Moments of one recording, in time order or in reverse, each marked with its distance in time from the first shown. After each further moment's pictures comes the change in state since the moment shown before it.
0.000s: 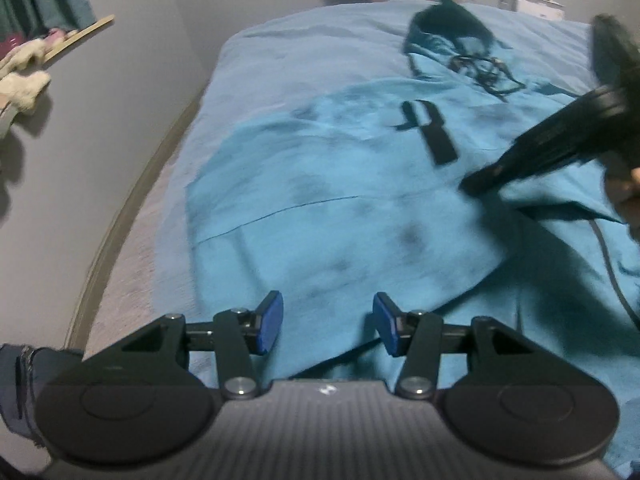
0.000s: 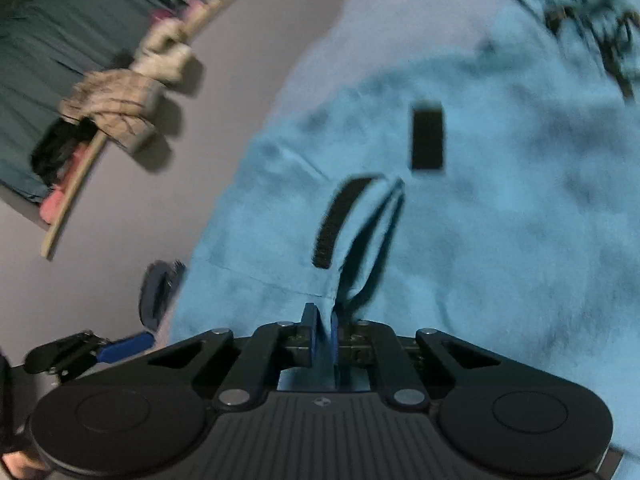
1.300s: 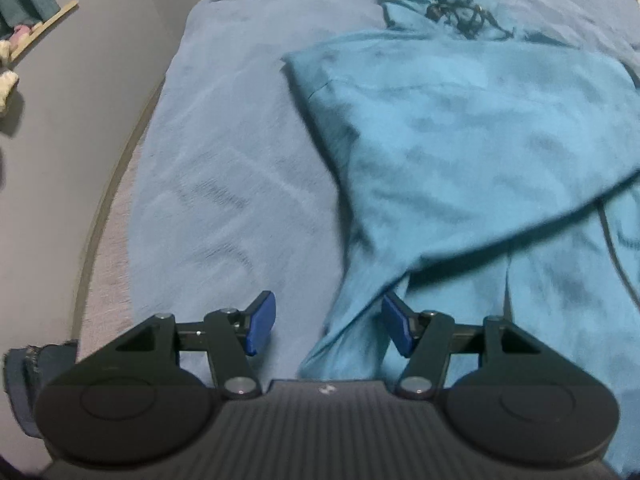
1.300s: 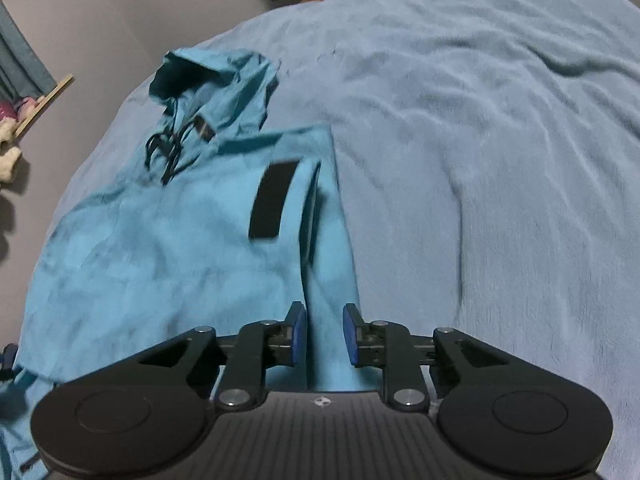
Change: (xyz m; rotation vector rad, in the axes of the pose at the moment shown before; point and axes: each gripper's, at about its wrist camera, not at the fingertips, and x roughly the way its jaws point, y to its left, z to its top) left arm 0.032 -0.009 0.014 0.101 0.168 -0.025; right arm -0.286 -0.244 -0.049 0.194 -0.182 -0.525
